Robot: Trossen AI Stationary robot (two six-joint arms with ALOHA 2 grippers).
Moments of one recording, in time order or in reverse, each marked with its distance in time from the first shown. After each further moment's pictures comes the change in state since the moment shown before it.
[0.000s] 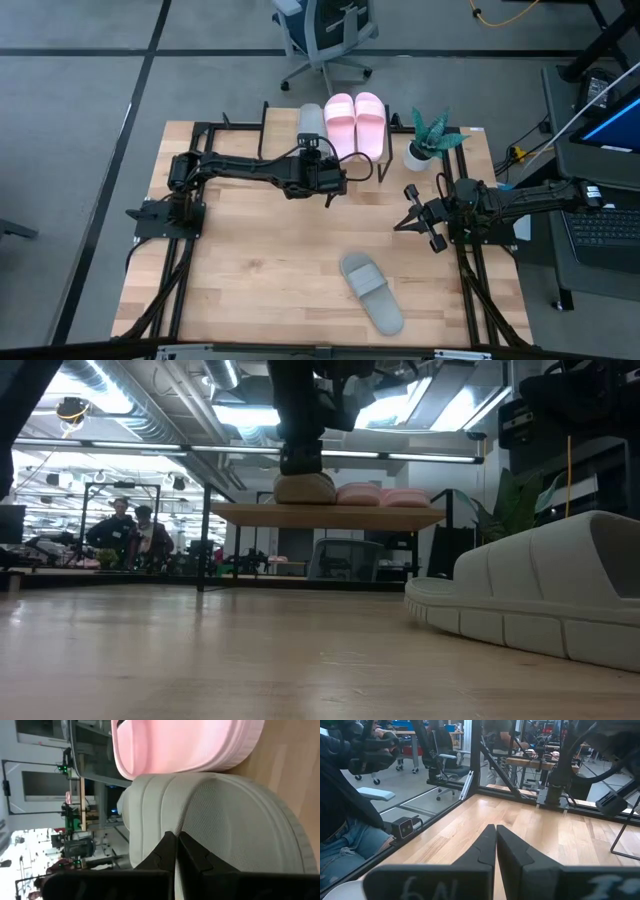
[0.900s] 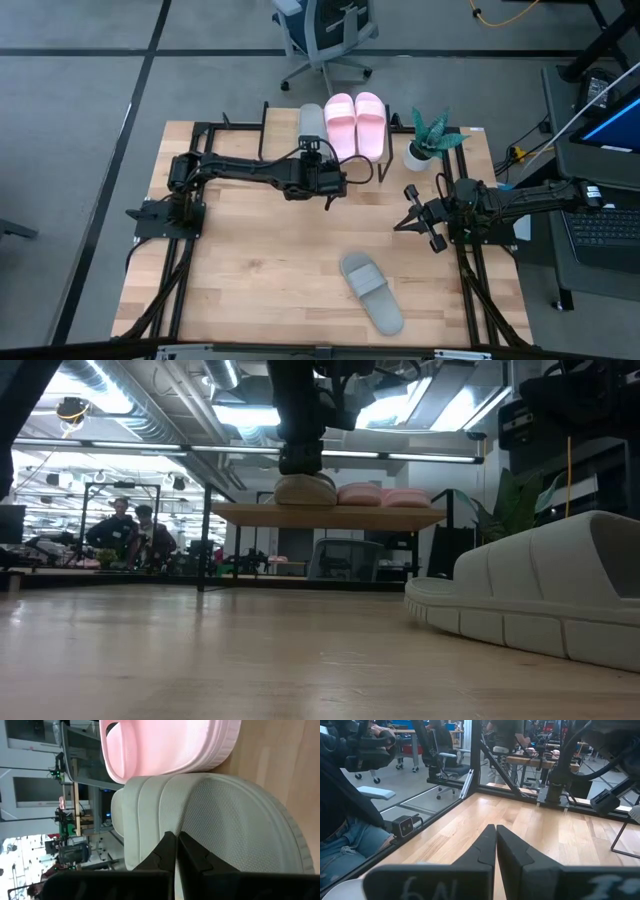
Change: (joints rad) left arm -0.022 0.000 0.000 -0.008 0.040 0.003; right arm 0.000 0.000 0.000 -0.008 0.000 -0.001
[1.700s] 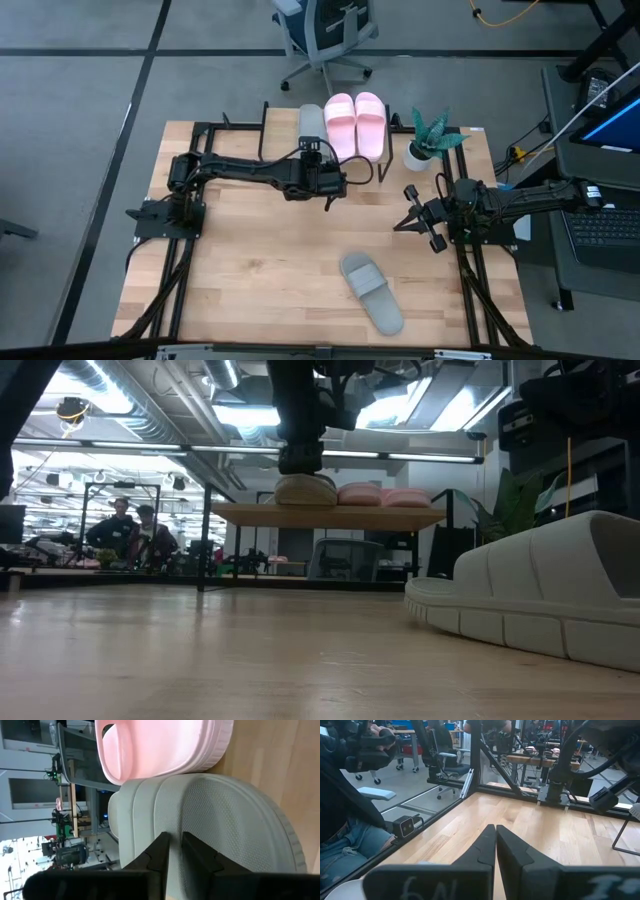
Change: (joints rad) left arm -0.002 0.000 0.000 -0.002 0.012 -0.001; right arm 0.000 0.000 0.000 -0.003 0.000 0.012
